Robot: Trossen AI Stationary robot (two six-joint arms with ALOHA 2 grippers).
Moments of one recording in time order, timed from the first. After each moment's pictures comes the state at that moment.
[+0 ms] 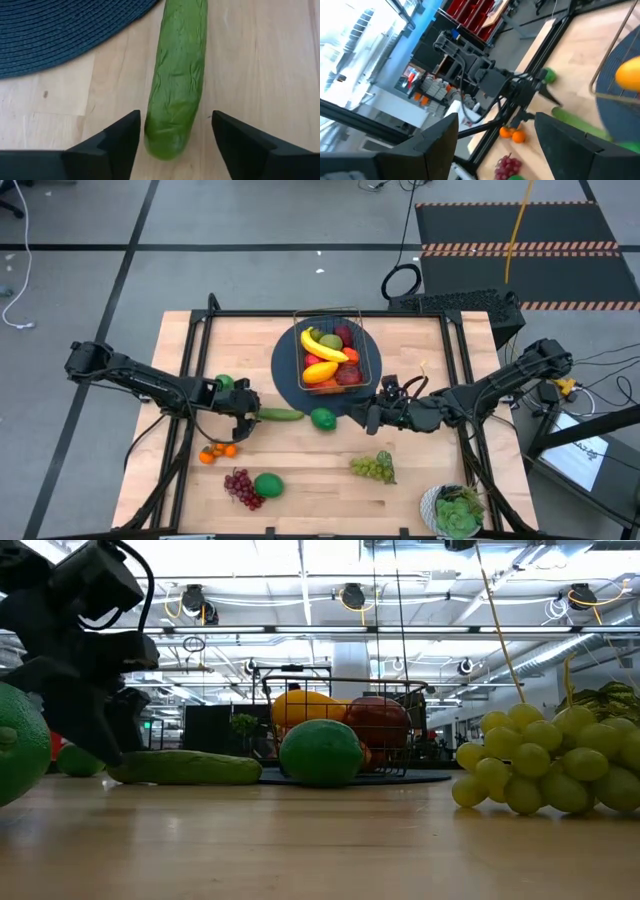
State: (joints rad) left arm -0.14 1.08 0.34 -0.22 -0.11 -0.16; right arm 0.42 1.30 0.96 0.17 0.65 1.08
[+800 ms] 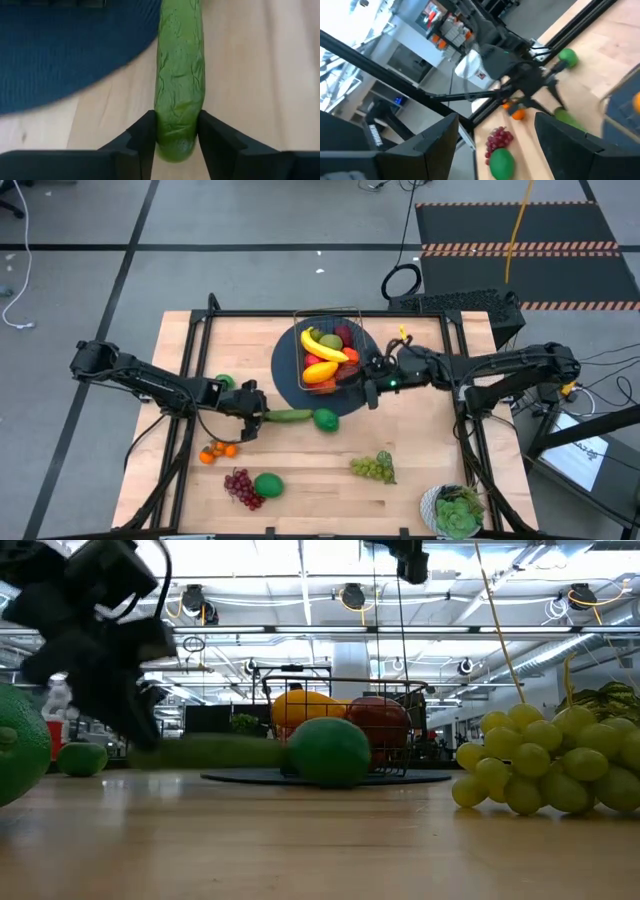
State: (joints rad) left arm -0.15 1.16 0.41 -0.12 -0.07 -0.22; right arm 0.04 1.25 0.96 0.10 -0.07 0.85
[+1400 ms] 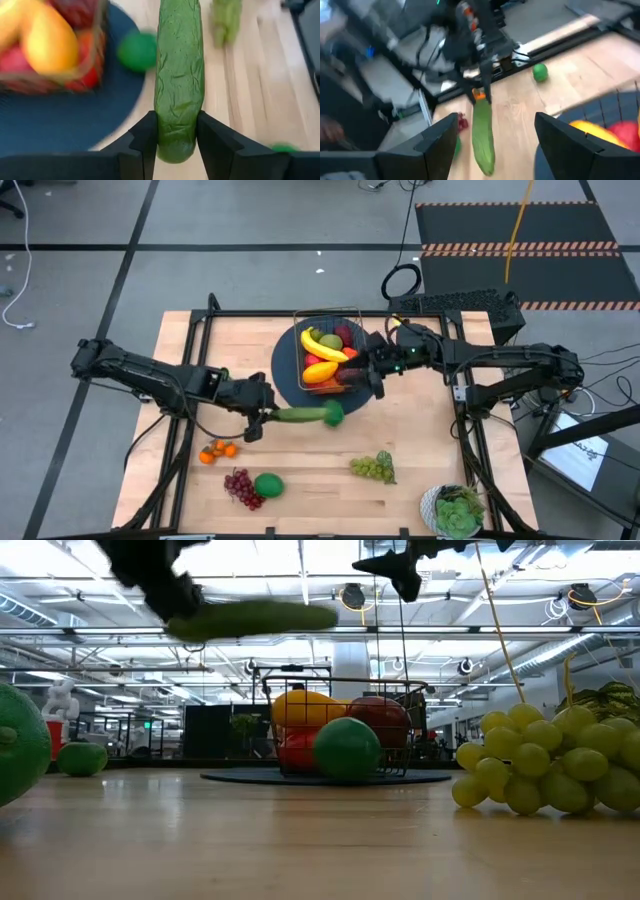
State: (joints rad) left arm -0.20 1.16 0.89 -0.52 -0.07 -0.24; right arm -0.13 1.22 0.96 -0.02 -0.29 0.40
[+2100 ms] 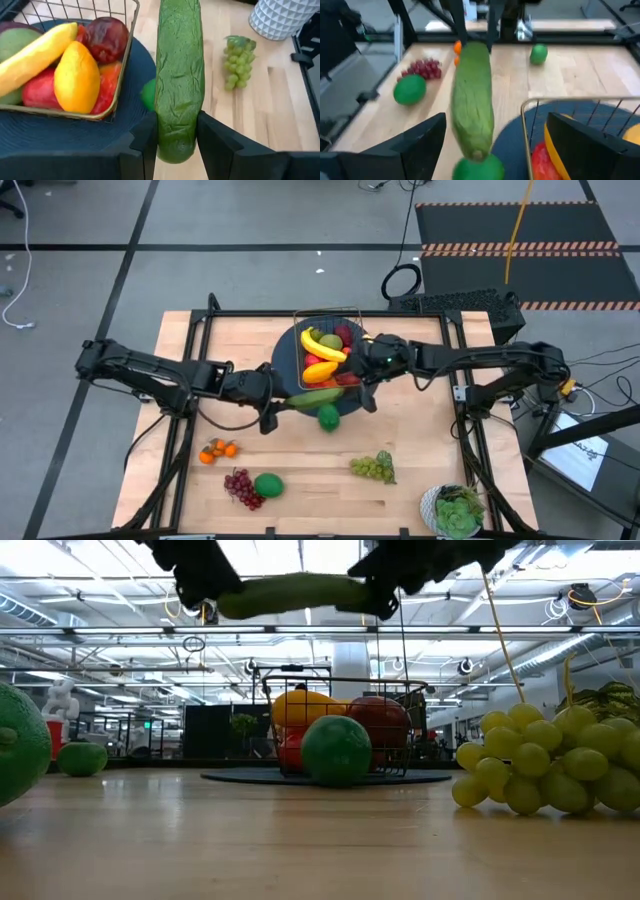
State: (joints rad) left arm -0.16 1.24 0.98 -0.44 -0.15 -0.31; right arm -0.12 1.38 0.96 -0.05 -0.29 -0.04
